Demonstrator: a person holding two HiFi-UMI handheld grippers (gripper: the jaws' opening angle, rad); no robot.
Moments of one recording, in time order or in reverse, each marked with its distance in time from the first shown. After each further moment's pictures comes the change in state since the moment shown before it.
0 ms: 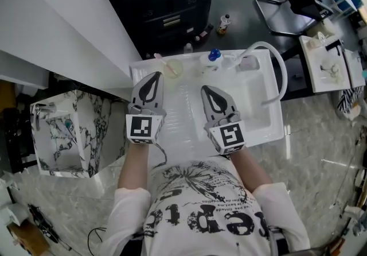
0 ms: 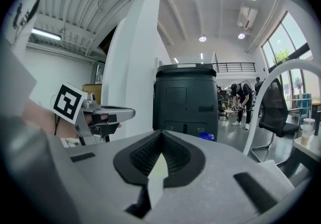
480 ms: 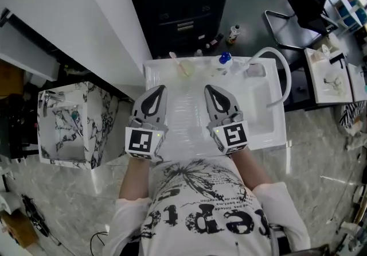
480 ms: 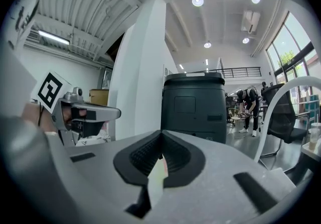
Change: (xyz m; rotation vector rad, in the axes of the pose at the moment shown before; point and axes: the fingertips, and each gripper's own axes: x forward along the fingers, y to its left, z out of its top) left arm -0.090 -0.006 0.046 -0.028 0.002 0.004; right arm -0.015 0.043 0.039 -0.044 -0.082 0.048
